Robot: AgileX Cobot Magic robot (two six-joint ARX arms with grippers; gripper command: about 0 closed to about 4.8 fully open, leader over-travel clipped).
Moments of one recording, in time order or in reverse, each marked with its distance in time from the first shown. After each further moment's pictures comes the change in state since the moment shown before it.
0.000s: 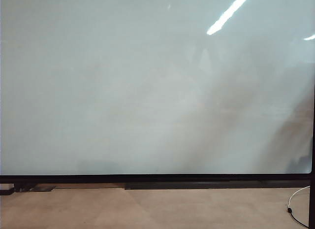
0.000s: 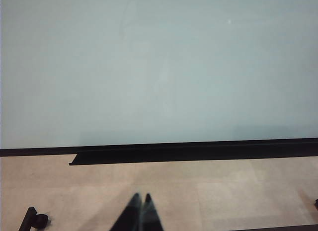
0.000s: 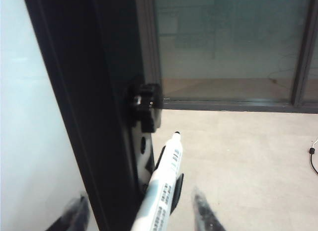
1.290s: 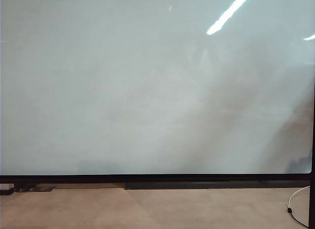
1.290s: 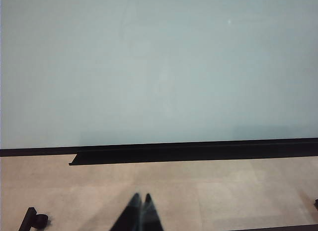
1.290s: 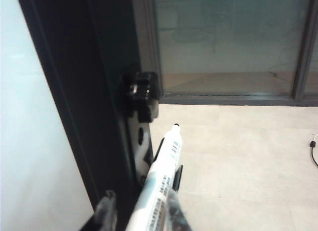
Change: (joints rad) left arm 0.000 0.000 0.000 0.000 0.000 0.000; right arm 0.000 0.000 0.003 -0.031 0.000 -0.008
